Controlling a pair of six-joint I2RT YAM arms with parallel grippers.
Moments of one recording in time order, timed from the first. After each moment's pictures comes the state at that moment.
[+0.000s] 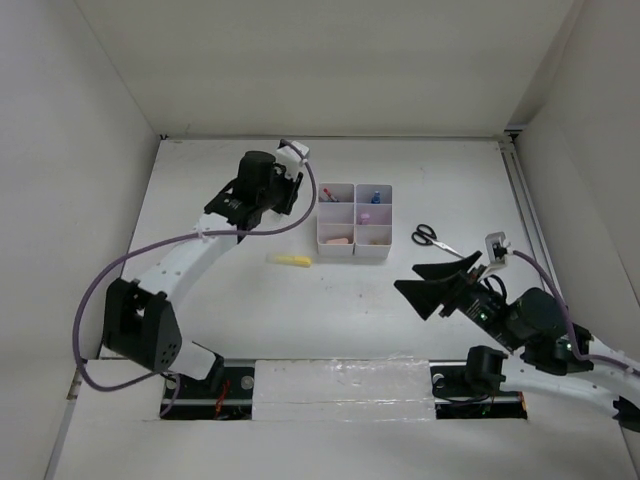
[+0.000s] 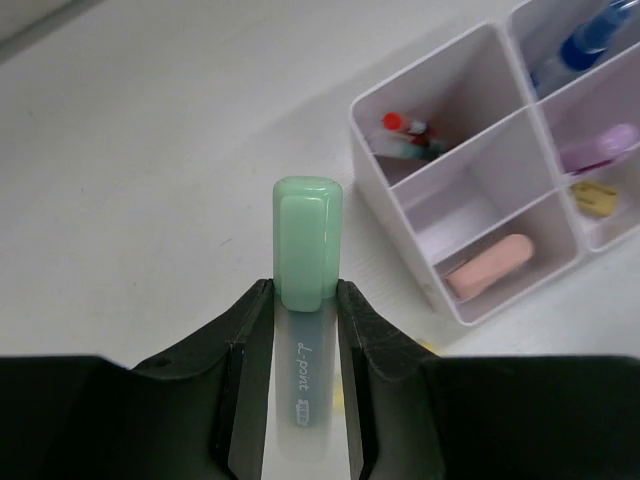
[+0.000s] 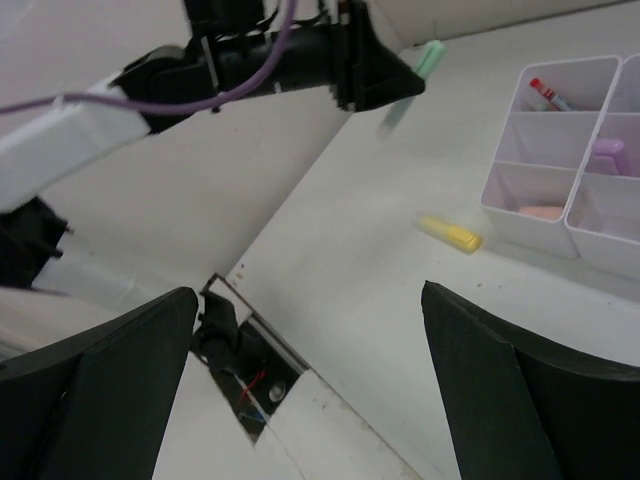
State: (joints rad) left arm -0.43 1.47 1.18 -0.29 0.05 0.12; right arm 1.23 0.32 0.67 -0.27 0.41 0.61
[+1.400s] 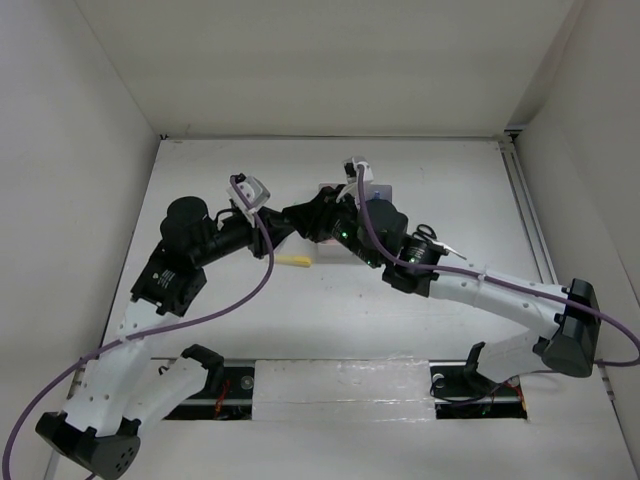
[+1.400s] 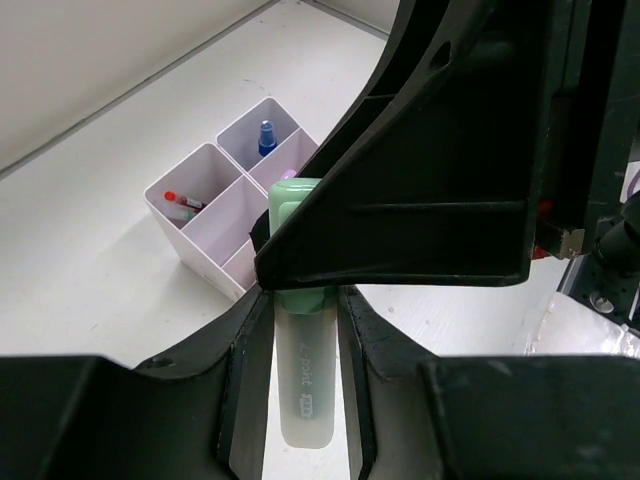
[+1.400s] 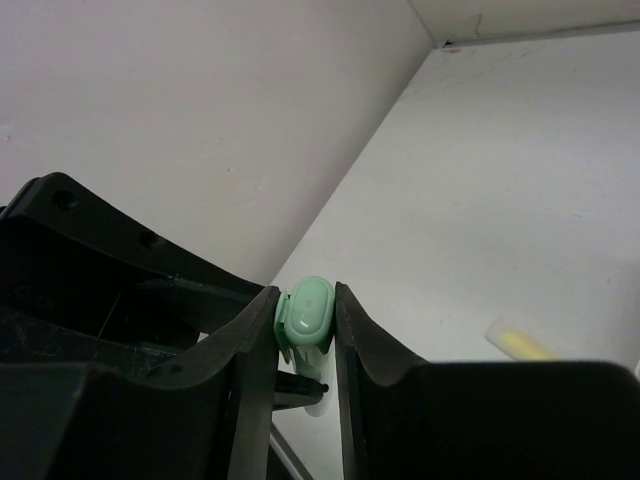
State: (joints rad) left arm -0.44 0.82 0.99 -0.33 0.53 0.02; right arm 1.07 1.39 1.21 0.19 0.26 0.64
